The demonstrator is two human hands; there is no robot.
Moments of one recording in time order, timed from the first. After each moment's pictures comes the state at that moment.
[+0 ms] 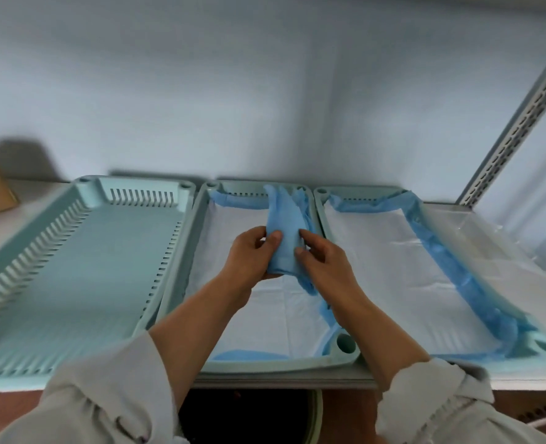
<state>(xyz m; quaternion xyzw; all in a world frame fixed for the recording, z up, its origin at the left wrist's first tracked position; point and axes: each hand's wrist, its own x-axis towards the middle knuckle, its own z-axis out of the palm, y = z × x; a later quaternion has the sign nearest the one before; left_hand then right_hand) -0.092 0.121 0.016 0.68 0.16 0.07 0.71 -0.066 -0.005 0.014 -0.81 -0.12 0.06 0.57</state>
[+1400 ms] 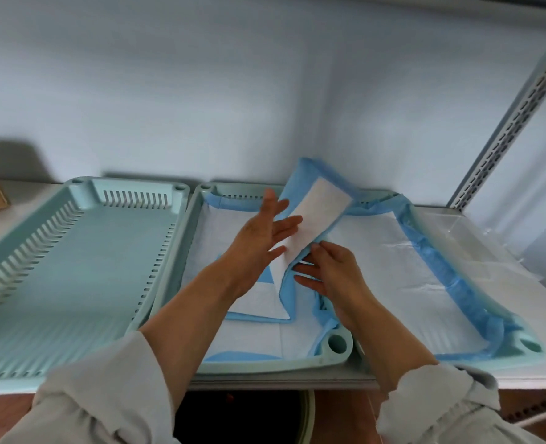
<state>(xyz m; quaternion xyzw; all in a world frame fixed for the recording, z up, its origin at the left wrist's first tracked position) -0.086 0.115 0.041 0.63 0.06 0.00 0.77 -0.066 -0.019 0.020 -0.73 -0.03 0.13 0.67</state>
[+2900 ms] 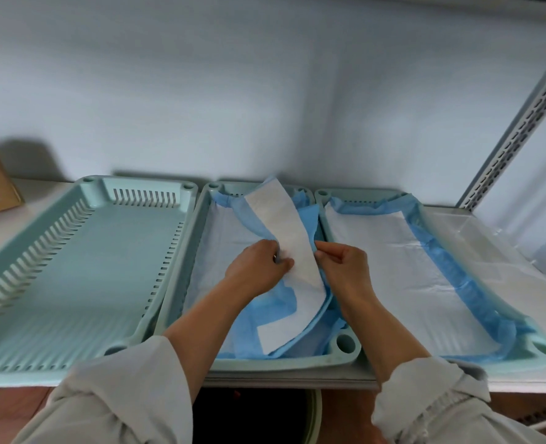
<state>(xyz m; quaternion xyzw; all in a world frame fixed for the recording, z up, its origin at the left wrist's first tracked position) -0.081 0.124 0.006 0.94 0.11 0.01 0.32 -0.057 -0.018 0.011 -0.82 -0.02 0.02 0.58</state>
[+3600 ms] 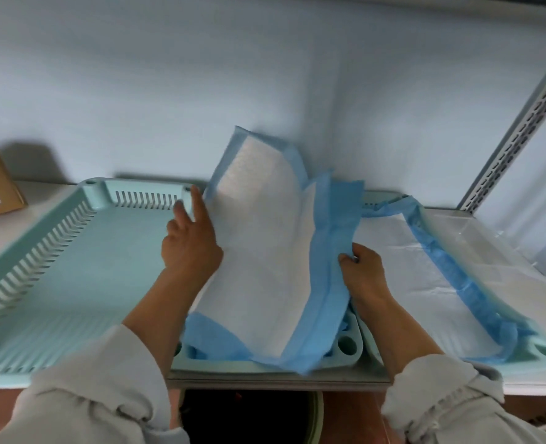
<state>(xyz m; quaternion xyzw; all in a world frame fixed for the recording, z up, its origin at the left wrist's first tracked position) -0.100 0.188 0.028 0.94 0.29 0.10 0.13 -0.035 -0.035 -0.002 -0.82 0.02 0.01 0.57</state>
